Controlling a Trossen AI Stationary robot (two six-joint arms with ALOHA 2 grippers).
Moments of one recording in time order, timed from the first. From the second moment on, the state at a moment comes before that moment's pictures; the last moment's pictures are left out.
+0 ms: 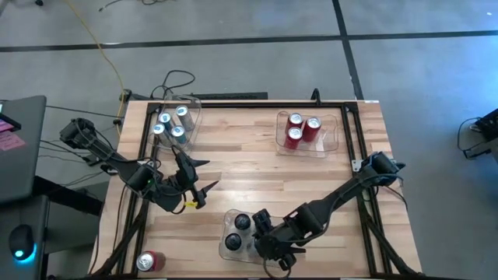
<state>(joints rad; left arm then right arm) -0.57 1.13 0.89 -0.37 -1.00 -0.43 0.57 1.95 1.71 -0.72 0.10 -0.03</state>
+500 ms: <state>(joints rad) -0.57 1.13 0.89 -0.38 -1.00 -0.44 0.57 1.95 1.71 -0.70 0.10 0.00</state>
